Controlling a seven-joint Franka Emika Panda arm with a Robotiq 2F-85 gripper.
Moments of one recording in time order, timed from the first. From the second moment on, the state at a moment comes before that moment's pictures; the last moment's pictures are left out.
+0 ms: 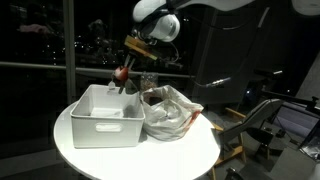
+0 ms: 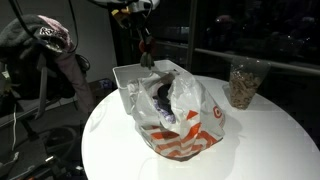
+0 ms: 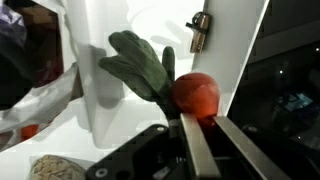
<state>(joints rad) 0.27 0.30 0.05 -1.75 0.06 2.47 0.56</state>
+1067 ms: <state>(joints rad) -0.02 -0.10 -0.04 -2.32 0.21 2.48 0.39</state>
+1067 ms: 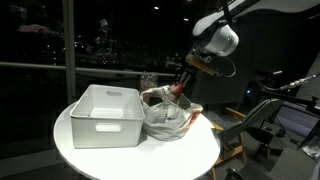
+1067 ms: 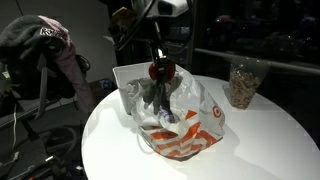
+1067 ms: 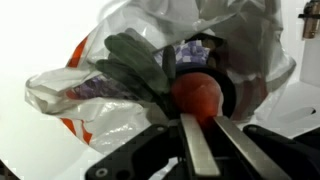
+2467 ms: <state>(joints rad) 0.04 0.13 -0.03 -2.22 -0.18 2.62 0.65</state>
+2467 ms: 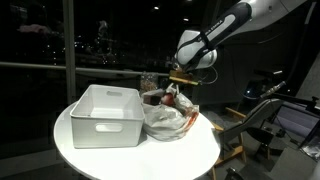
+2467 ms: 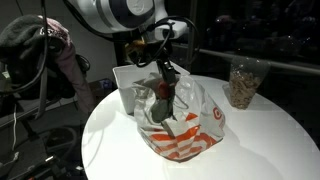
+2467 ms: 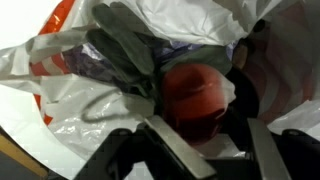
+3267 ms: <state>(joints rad) 0.05 -0.07 0.02 -2.21 -0.04 2.24 0.54</state>
